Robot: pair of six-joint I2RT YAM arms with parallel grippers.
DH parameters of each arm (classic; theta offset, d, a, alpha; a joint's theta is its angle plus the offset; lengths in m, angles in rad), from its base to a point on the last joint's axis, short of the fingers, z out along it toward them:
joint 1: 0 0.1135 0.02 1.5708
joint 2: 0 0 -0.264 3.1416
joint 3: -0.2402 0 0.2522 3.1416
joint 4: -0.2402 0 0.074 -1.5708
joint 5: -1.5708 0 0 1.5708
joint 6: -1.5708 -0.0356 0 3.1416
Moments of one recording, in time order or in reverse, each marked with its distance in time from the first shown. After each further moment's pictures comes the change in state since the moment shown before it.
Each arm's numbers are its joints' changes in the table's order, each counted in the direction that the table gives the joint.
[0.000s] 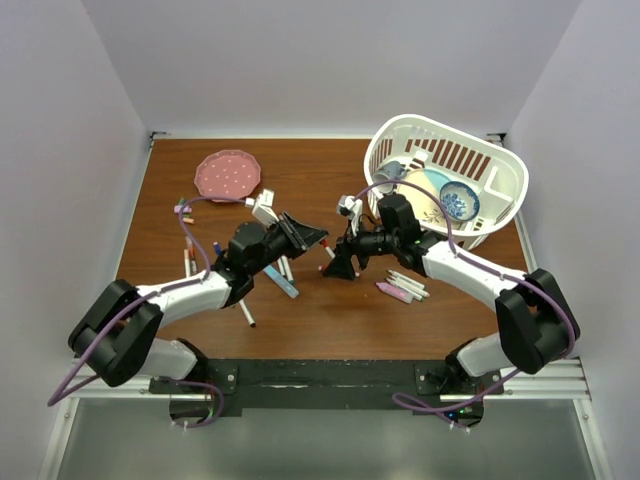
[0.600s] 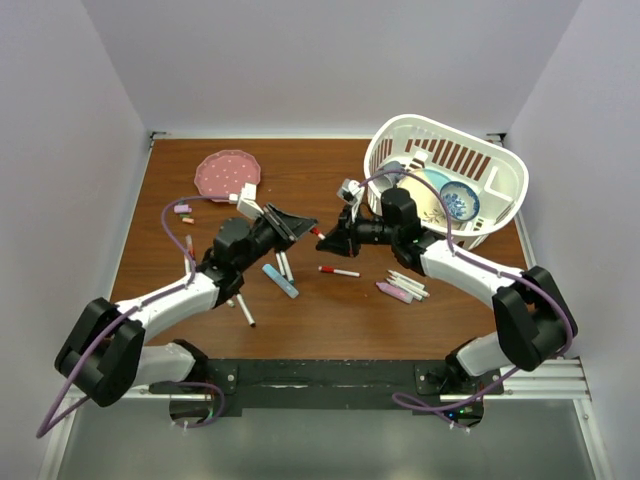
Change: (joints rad) left arm 0.090 0.115 -0.010 -0.069 0.019 0.060; right arm -0.006 -0.017 -0.001 0.254 0.005 -0.143
